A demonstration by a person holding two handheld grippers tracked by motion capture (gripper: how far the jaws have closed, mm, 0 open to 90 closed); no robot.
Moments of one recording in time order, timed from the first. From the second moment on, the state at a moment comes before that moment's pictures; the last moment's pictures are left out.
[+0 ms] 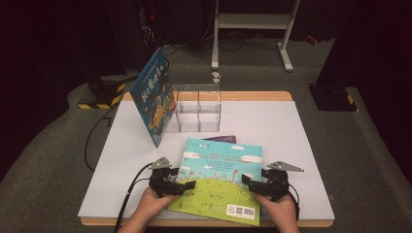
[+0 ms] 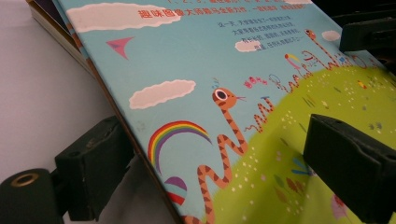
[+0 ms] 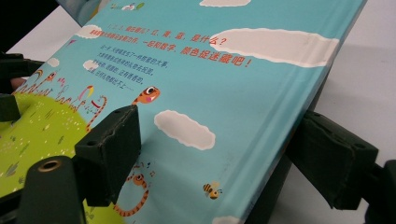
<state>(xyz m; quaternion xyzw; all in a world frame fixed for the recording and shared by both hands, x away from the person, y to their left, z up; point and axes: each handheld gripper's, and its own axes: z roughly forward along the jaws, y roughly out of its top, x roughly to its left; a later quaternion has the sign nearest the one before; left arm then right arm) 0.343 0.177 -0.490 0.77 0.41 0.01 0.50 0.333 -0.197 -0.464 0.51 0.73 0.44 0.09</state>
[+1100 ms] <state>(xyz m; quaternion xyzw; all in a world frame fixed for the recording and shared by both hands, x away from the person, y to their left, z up) 0.334 0.184 -0.475 0.75 0.41 0.04 0.52 0.326 -0.194 -0.445 0.51 0.71 0.46 0.12</state>
